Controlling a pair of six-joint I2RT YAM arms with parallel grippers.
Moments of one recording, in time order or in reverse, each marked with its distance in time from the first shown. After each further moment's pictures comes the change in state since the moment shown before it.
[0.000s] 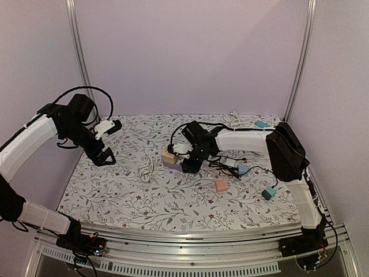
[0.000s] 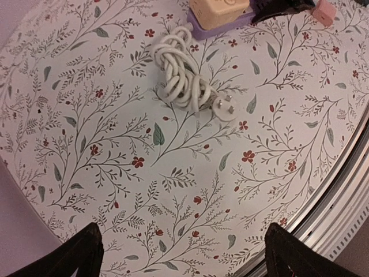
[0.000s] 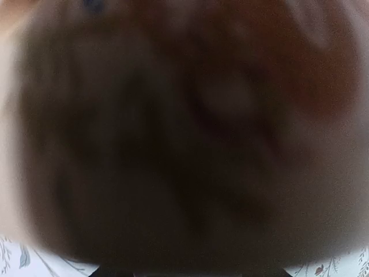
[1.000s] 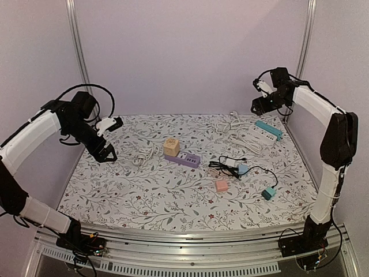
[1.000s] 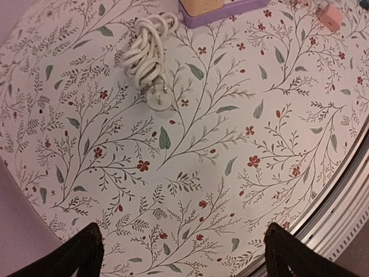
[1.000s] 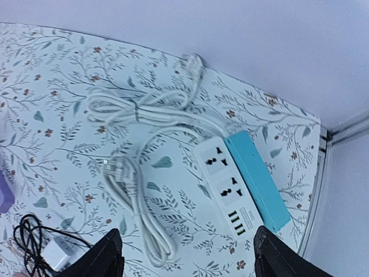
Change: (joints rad) left arm 0.016 0.063 0.050 -0.002 0.001 -0.002; right arm -0.624 -0.366 0.054 -0.158 -0.064 0.166
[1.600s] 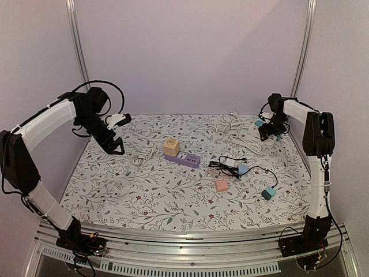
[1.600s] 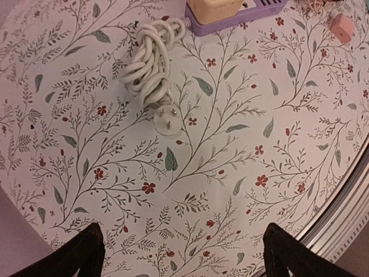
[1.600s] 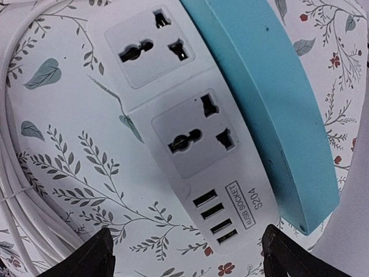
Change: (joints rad) left arm 0.002 0.209 0.144 -0.006 0.017 -0.002; right arm -0.145 0.416 0.187 -0.230 0.172 -0.053
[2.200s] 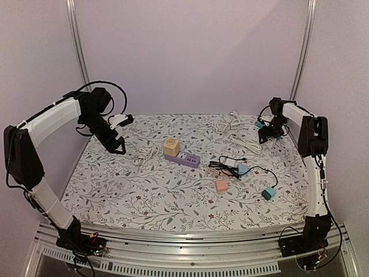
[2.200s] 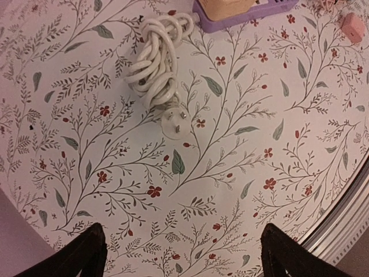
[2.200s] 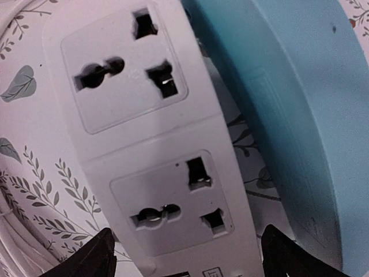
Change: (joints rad) left arm -0.005 0.081 0.052 -0.005 -0.023 0.001; right arm -0.041 0.176 0.206 -0.058 -0.121 -0.075
